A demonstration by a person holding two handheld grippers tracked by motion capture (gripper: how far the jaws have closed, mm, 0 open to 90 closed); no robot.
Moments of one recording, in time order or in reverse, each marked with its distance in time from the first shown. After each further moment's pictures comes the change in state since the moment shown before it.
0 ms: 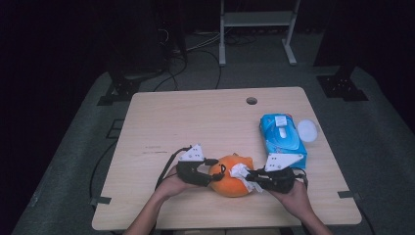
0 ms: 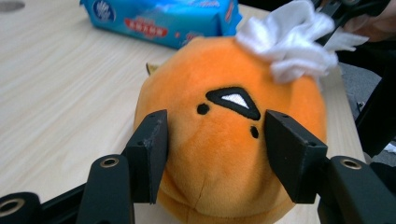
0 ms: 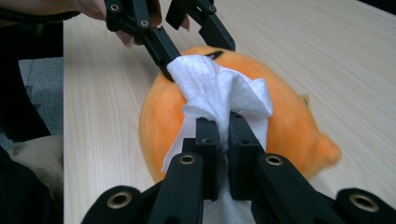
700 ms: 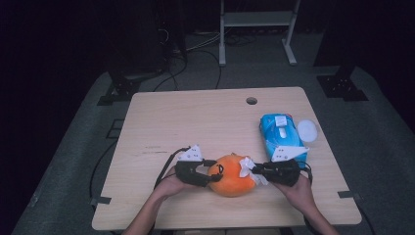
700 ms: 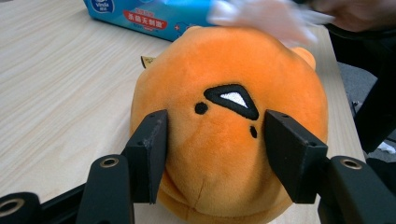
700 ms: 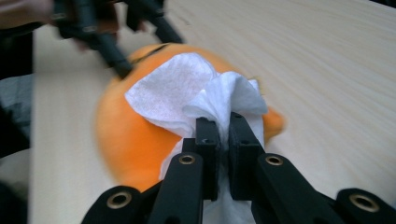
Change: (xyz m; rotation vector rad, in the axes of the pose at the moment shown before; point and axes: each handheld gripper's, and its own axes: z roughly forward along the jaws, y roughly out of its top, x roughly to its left) left arm 0.002 -0.004 0.000 0.004 -0.018 0.000; right arm -0.029 -0.007 -0.005 -0.005 -0.041 0.096
